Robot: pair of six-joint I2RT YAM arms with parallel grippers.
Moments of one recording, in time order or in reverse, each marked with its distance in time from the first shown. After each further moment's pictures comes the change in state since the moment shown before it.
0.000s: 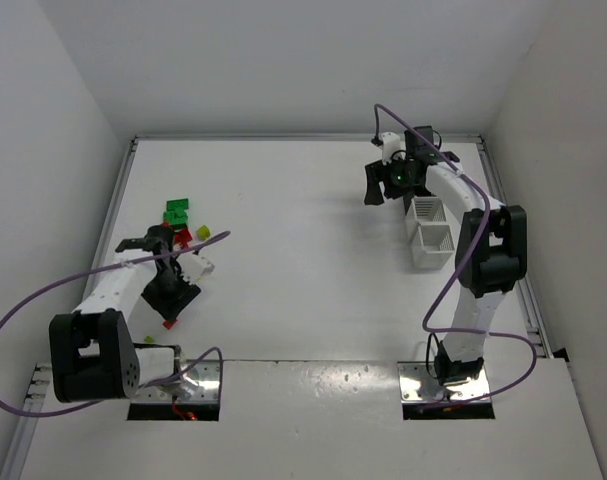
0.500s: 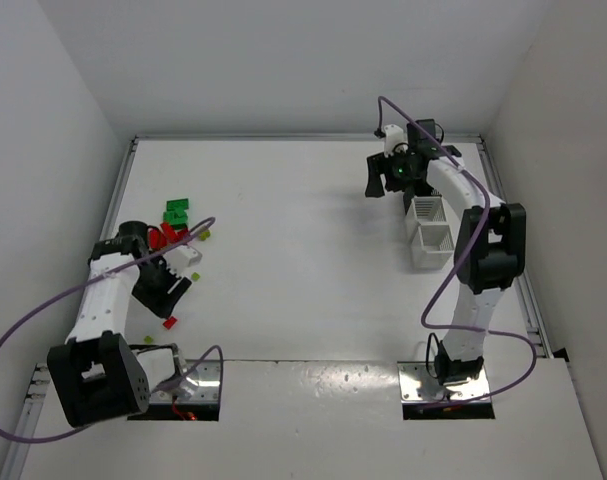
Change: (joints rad) left arm 0.165 -0.133 0.078 -0.112 0.164 0.115; right arm -0.011 0.039 0.077 -0.024 0.002 0.025
